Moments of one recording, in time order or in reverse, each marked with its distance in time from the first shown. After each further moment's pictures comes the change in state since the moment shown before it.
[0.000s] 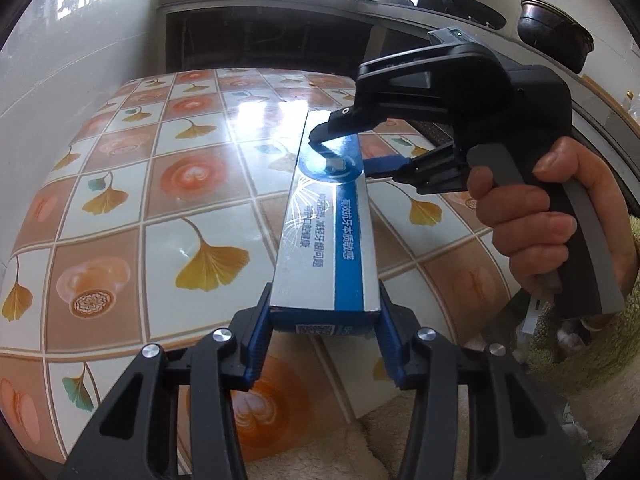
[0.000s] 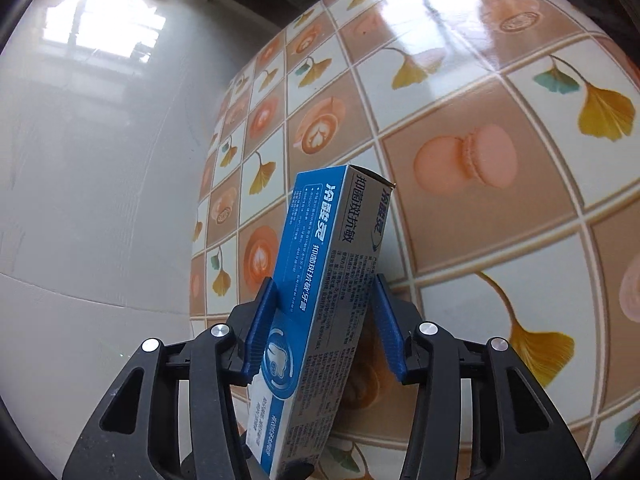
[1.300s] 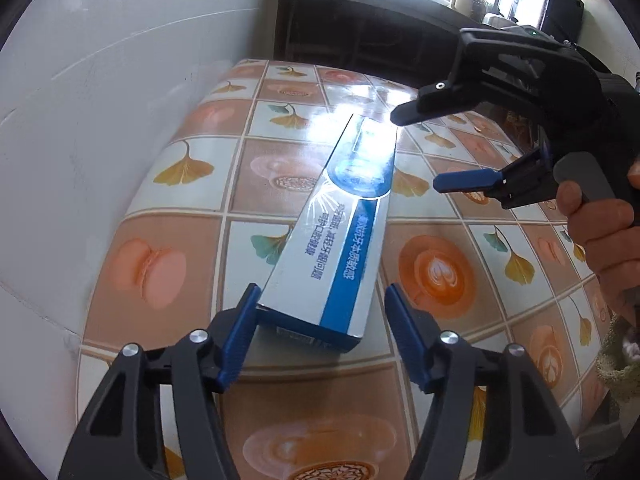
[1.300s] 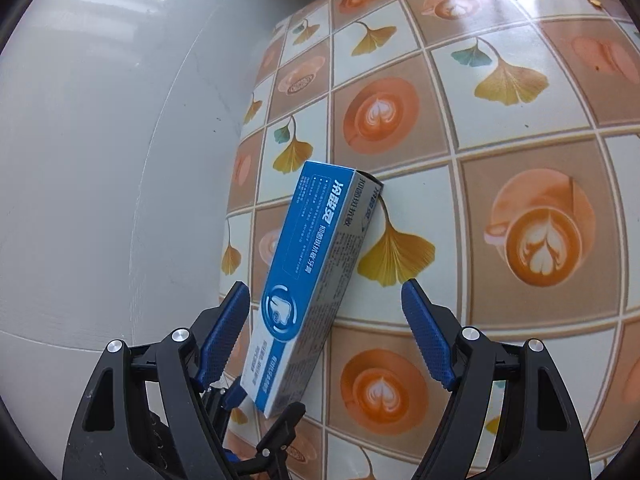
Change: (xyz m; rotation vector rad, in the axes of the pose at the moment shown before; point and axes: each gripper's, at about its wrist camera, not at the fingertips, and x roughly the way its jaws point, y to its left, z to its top) left arm 0.040 0.180 0.064 -0.229 0.008 0.237; right arm 0.129 0.117 0.096 -0.141 0.218 -0.003
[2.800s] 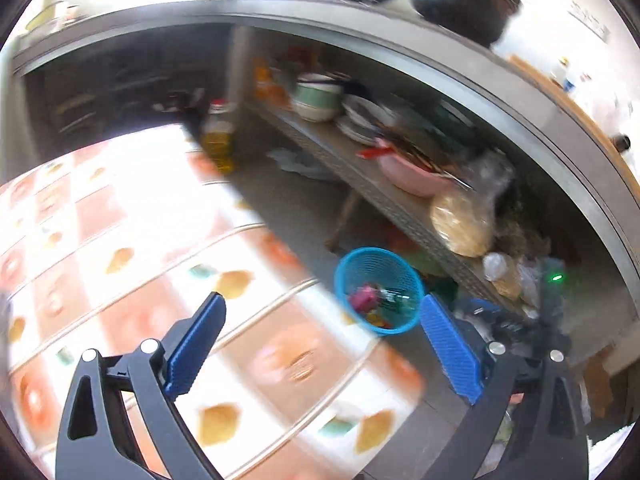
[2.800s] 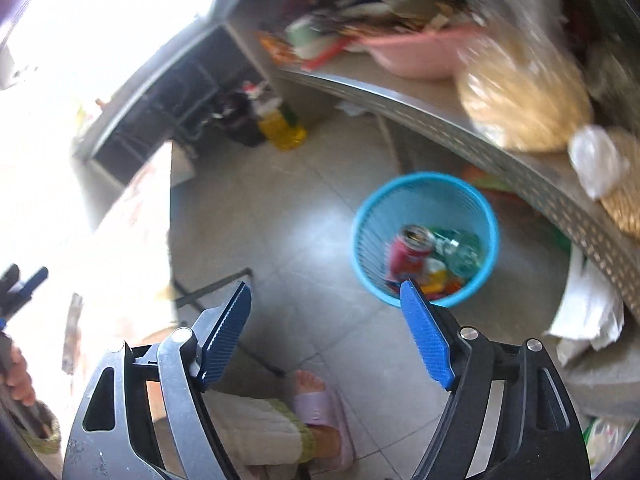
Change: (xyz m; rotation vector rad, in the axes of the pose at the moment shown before) left arm -0.047 -0.346 0.023 0.429 0.039 -0.507; right arm -0.339 -0.345 -0.330 0.351 -0.742 -0.444
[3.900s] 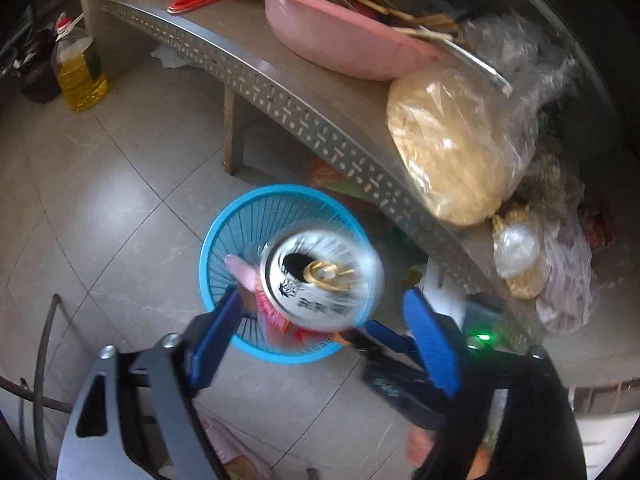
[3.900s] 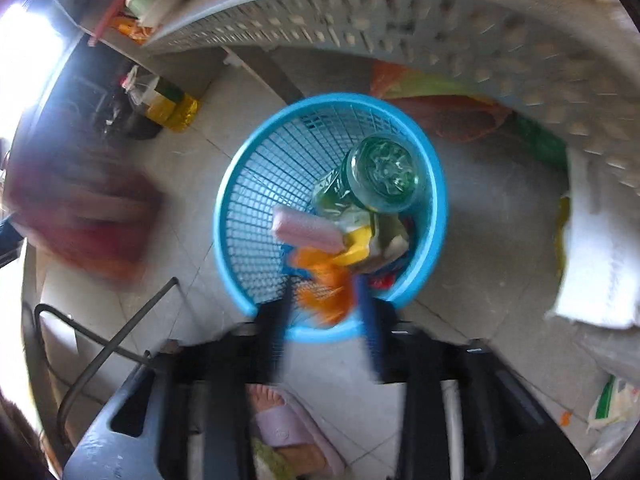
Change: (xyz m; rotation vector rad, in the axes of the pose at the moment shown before) left arm 0.341 -0.184 0.055 0.115 0.494 -0.193; right arm 0.155 -0.145 0.017 0.314 0.217 -0.184
